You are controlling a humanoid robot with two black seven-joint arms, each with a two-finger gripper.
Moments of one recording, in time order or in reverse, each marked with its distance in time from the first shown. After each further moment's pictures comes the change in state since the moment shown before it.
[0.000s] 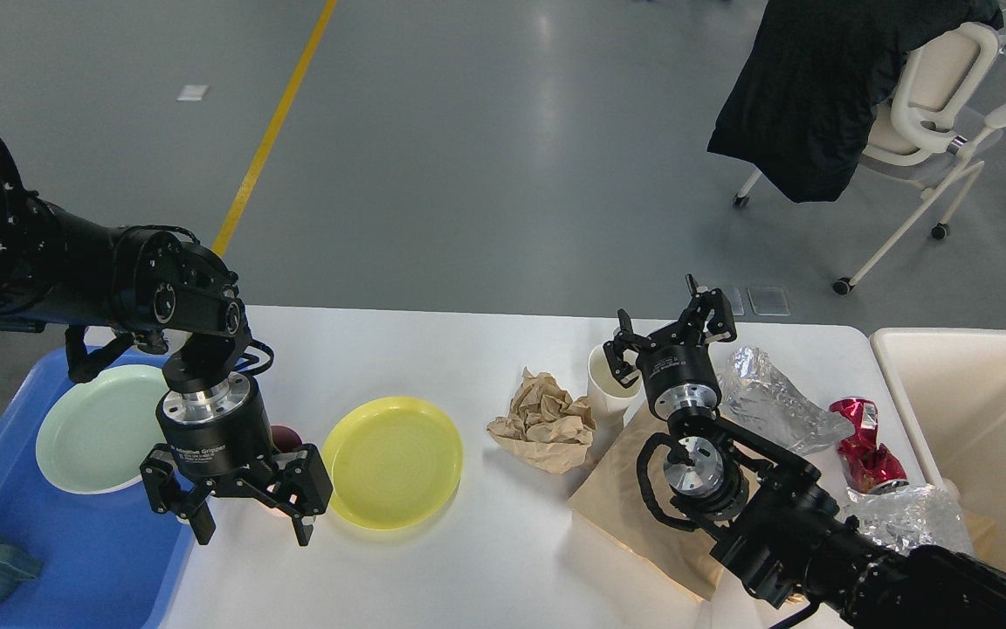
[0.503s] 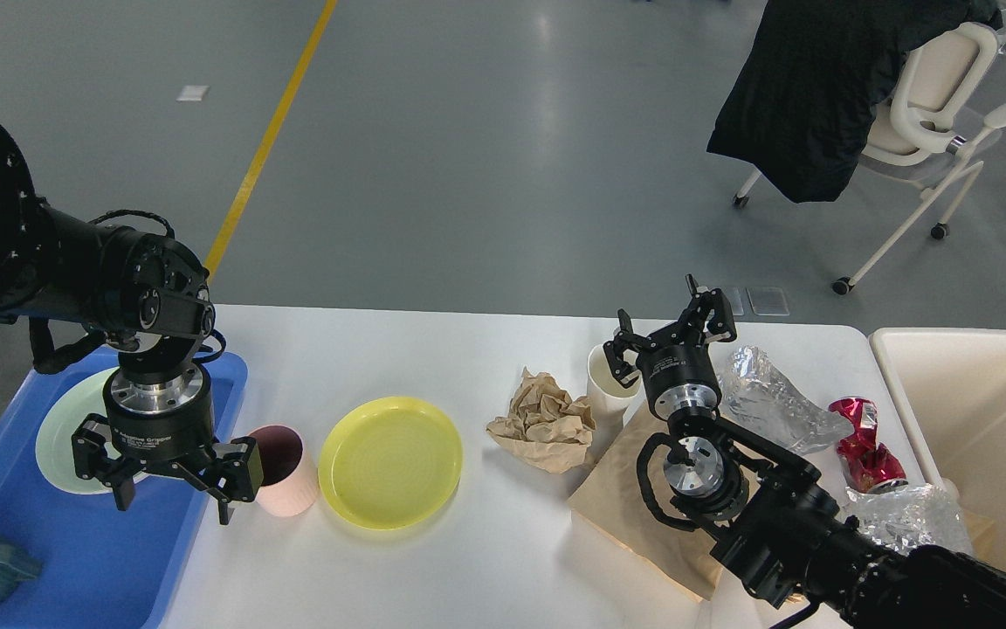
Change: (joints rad) left arm -0.011 -0.017 0.112 0.002 0.026 0.146 0.143; right arm 0.000 0.000 0.000 0.000 0.000 0.000 0.000
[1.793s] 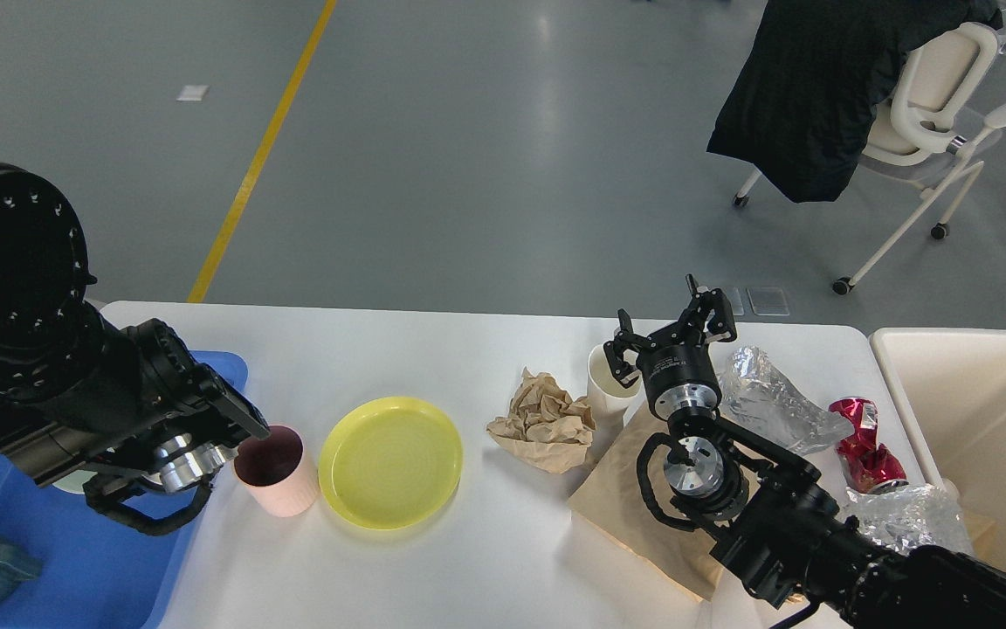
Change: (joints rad) left arm 0.159 -0.025 -0.131 -0.205 -0.670 1.185 0.281; right arm 0.000 0.000 0.000 0.000 0.000 0.000 0.000
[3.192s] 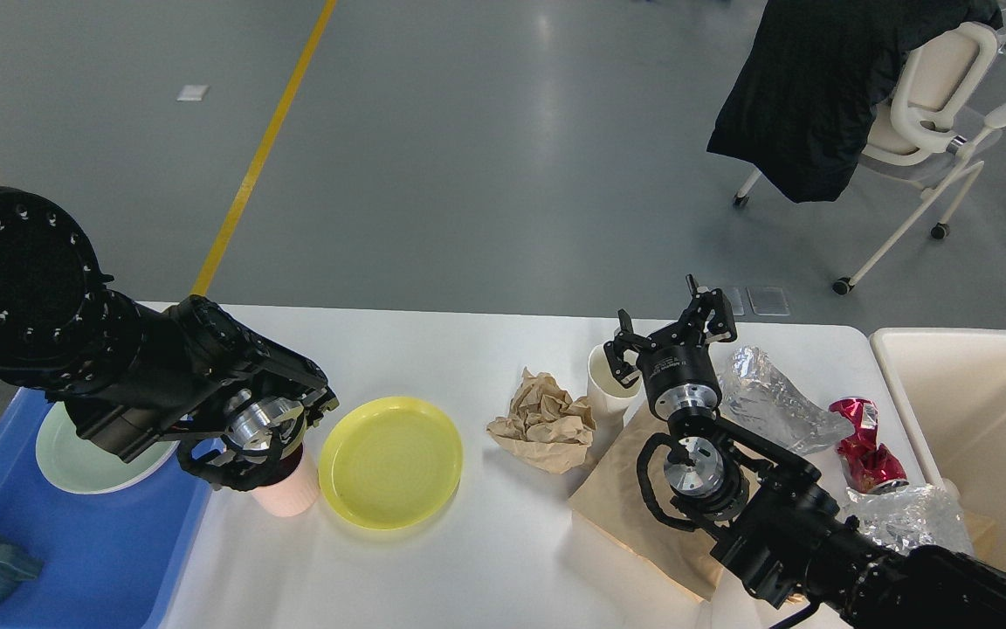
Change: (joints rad) left arm 0.068 -0.002 -0.176 0.230 -0.014 -0.188 0.002; right arm 0.000 0.000 0.000 -0.002 0.000 0.000 0.000
